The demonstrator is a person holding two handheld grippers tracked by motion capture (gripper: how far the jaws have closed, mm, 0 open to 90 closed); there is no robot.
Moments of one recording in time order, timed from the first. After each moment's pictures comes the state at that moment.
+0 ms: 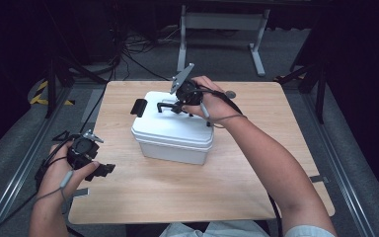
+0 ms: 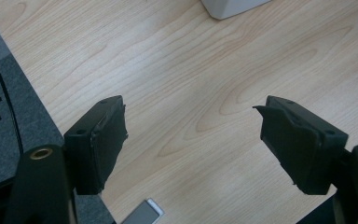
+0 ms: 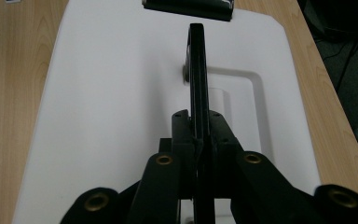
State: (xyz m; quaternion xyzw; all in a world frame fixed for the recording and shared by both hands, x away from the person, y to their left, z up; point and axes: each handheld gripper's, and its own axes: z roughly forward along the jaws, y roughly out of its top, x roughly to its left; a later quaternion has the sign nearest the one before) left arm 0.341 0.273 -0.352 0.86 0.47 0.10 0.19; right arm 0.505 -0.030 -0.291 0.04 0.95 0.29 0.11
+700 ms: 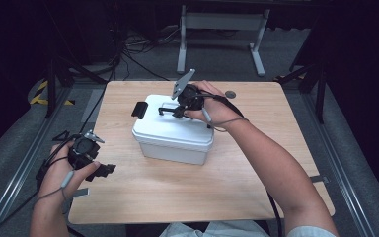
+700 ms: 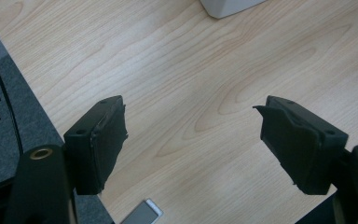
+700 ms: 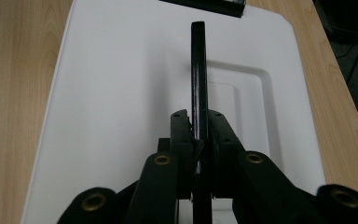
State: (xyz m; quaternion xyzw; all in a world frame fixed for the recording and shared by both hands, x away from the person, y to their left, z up) left arm 0.341 0.272 -0.353 0.86 0.47 0.10 0.19; right arm 0.498 -0.033 -0.302 0.03 0.95 0.29 0.11
